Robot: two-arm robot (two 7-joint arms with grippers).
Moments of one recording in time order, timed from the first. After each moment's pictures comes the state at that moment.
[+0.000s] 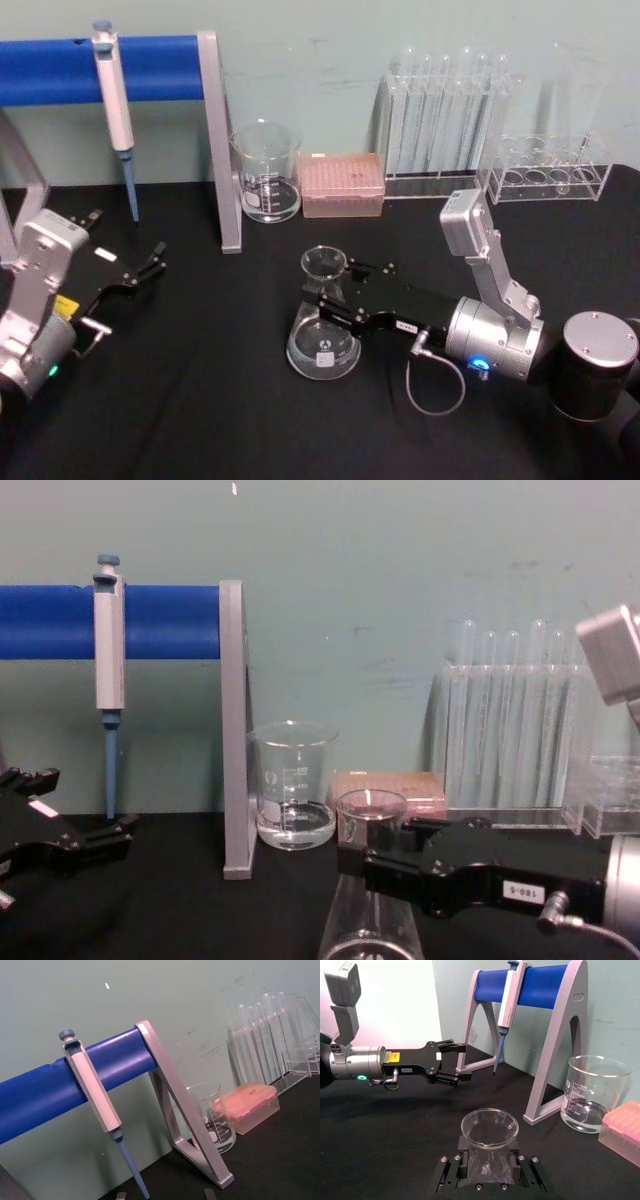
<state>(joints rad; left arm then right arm) -0.20 0.60 0.45 -1.41 -0.25 -0.12 0.03 0.36 0.40 -0.56 -1.31 0.46 -0.04 0.65</state>
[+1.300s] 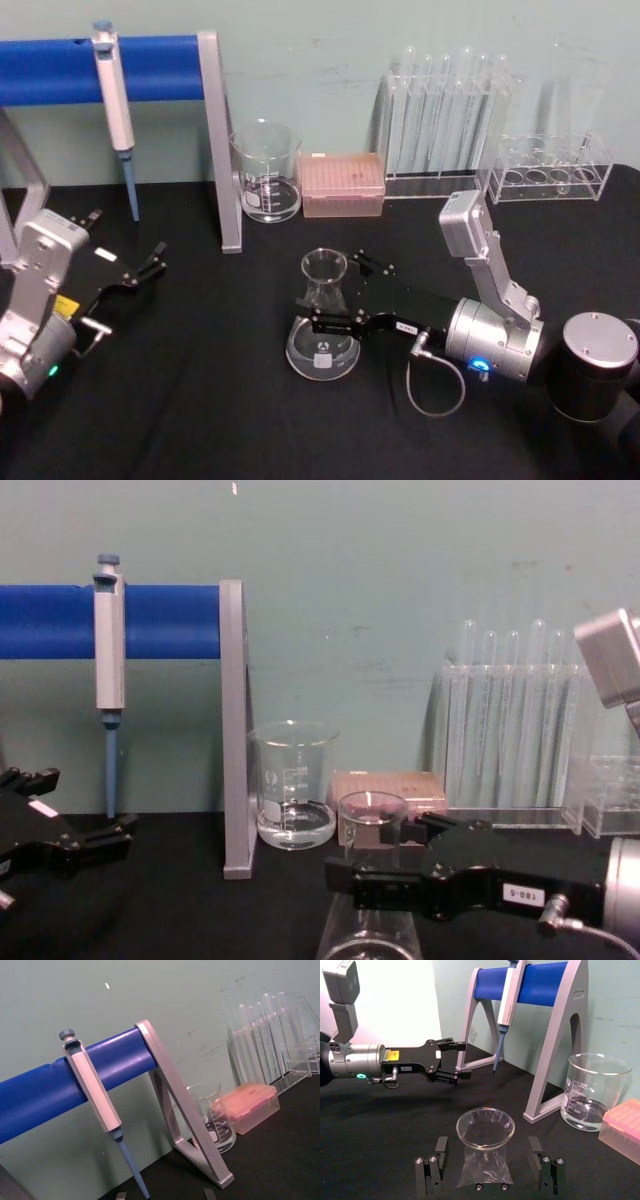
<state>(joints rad) -0.20 0.60 0.45 -1.41 -0.25 -0.12 0.03 0.36 0.40 -0.56 -1.31 0.46 -0.04 0.65</state>
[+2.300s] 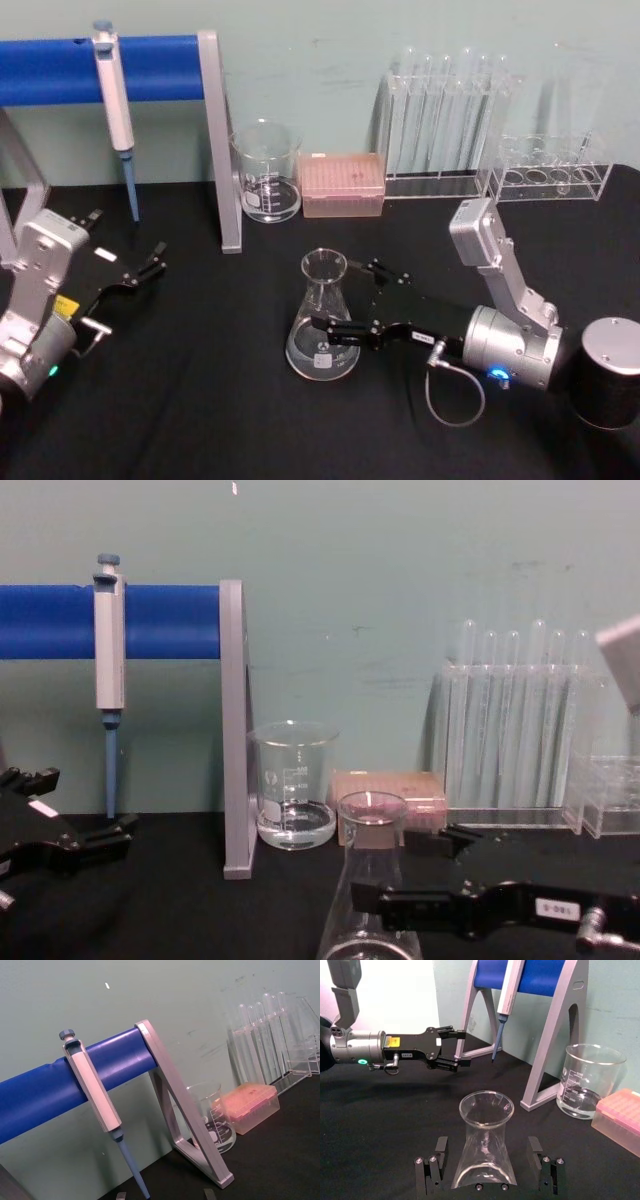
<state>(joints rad) -0.20 0.60 0.45 -1.41 -0.25 -0.12 0.03 0.33 0.45 -0.55 -1.38 0.44 0.00 0.63</state>
